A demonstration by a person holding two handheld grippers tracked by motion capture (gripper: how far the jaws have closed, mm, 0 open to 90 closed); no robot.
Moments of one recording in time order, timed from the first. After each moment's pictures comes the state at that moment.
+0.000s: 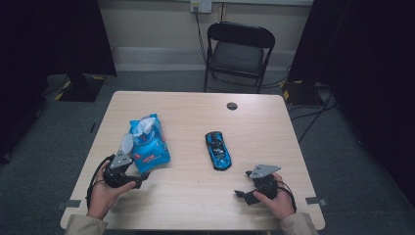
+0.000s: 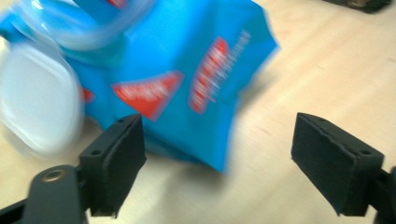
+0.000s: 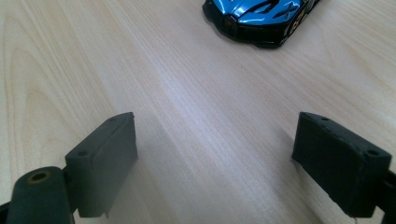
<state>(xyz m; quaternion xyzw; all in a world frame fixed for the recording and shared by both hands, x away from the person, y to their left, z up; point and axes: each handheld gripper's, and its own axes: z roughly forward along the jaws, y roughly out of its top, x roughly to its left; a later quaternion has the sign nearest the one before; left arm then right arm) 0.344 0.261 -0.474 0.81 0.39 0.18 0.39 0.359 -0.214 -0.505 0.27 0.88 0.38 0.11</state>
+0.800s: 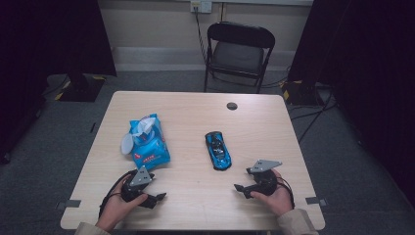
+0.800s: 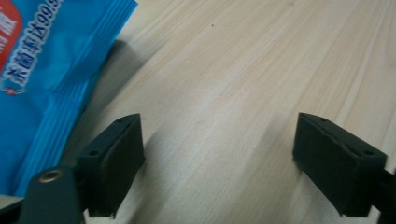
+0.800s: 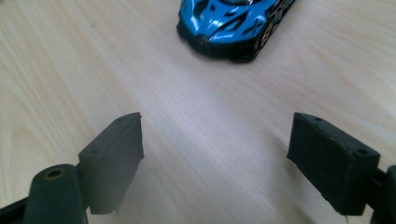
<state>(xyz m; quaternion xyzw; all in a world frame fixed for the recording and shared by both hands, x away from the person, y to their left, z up) 0.333 0.218 -0.505 0.87 0.29 0.13 0.39 0.369 -0.213 -0.496 0.32 0.86 0.39 0.11</state>
